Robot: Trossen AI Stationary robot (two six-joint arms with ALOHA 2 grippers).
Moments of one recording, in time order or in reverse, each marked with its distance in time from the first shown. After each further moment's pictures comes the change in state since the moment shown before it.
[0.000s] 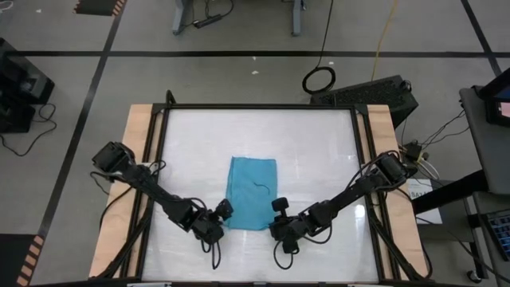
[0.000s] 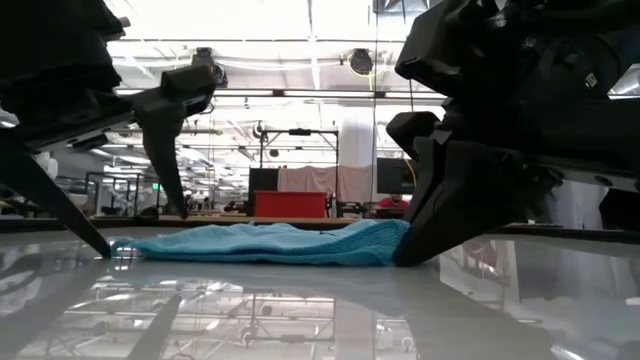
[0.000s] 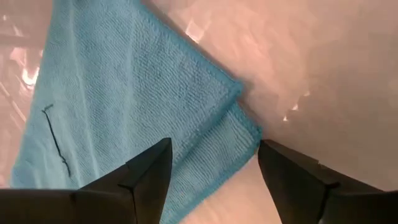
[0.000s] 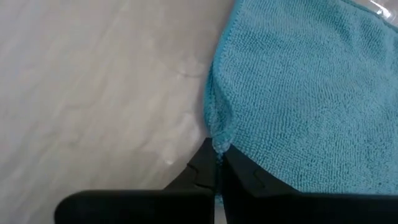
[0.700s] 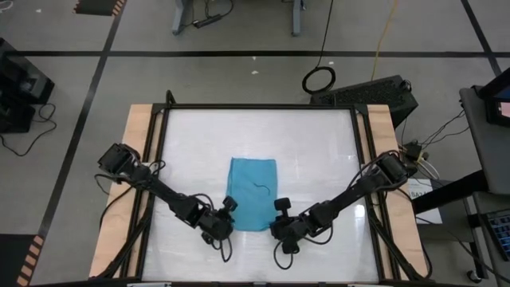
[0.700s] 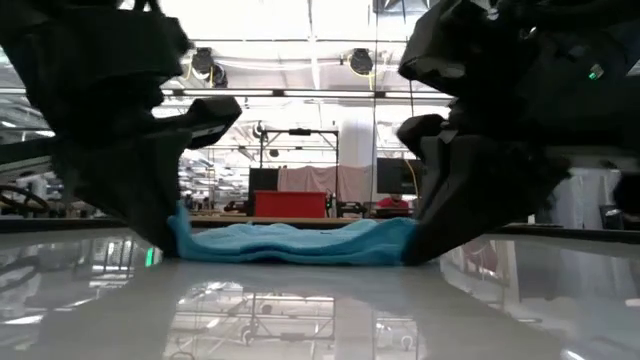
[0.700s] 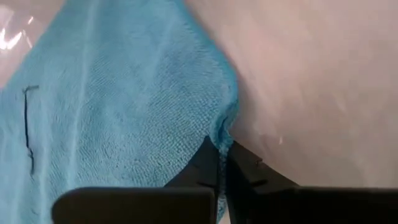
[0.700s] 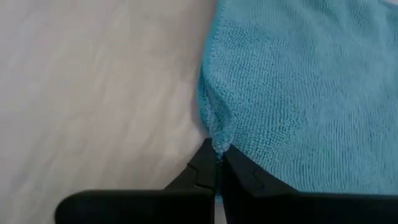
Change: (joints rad) left arm 0.052 0.019 -0.006 0.172 0.084 -0.241; right arm 0.018 -0.017 0.000 -0.022 -0.005 0.116
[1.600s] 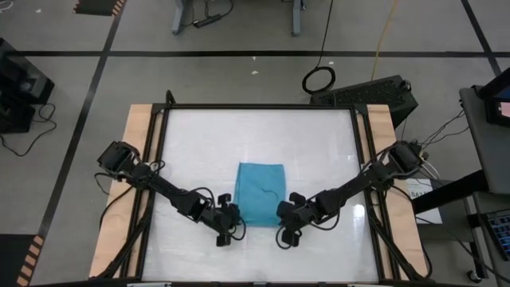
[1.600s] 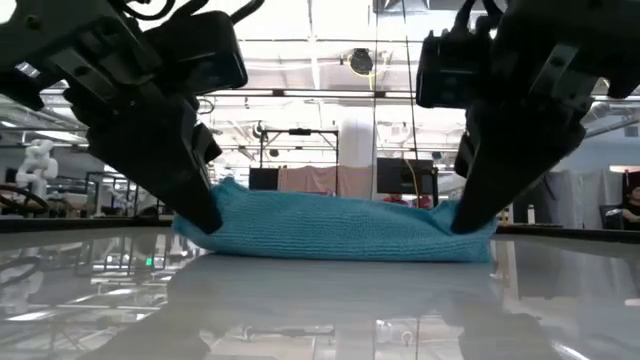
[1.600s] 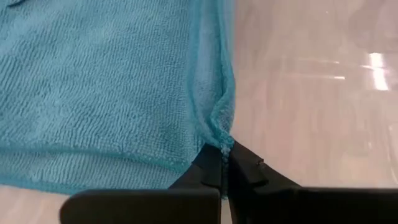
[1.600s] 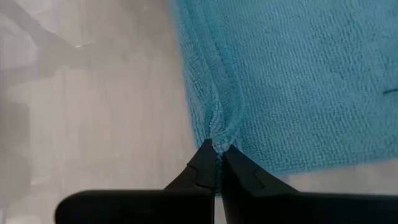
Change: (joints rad) left arm 0.040 -0.025 0.002 0.072 0.112 -0.788; right arm -0.069 -0.165 -0.087 -0.099 -0.229 0.570
